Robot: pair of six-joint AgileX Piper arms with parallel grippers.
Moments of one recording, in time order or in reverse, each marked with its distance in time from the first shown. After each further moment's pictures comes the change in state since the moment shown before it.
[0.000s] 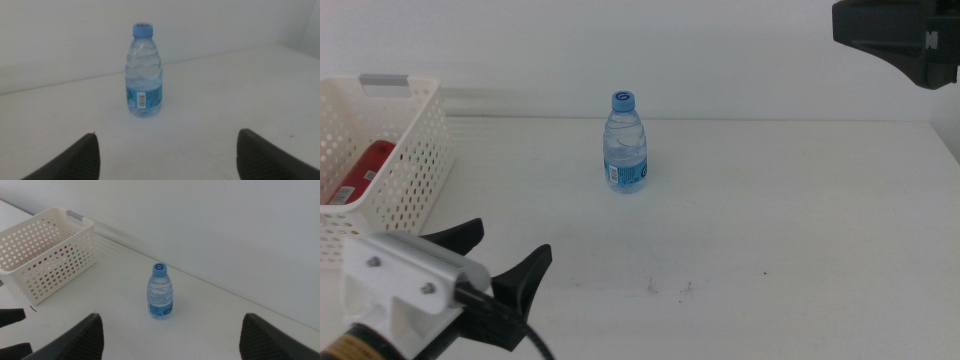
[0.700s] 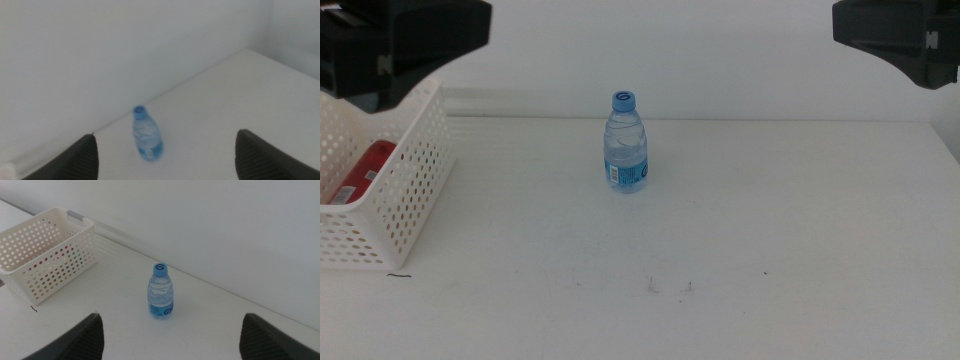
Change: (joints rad) left arm 0.000 -0.170 -1.097 0.096 1.441 0.131; right arm 0.000 0.000 0.000 0.000 0.000 0.000
